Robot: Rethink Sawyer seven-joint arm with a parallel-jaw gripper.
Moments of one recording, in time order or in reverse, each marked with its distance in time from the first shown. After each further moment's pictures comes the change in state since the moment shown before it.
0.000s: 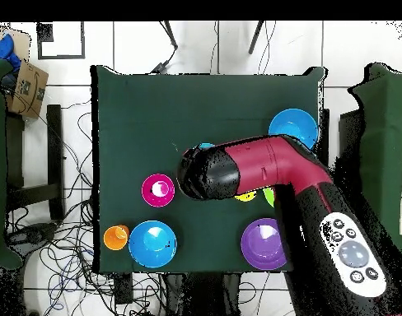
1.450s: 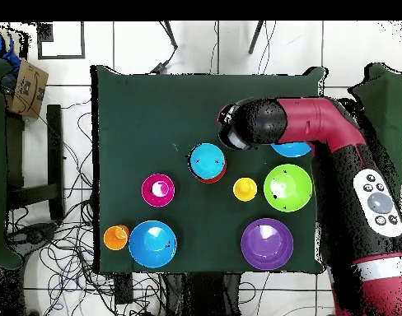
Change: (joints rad) arm -0.010 0.286 -0.049 -0.392 -0.056 0.077 0.000
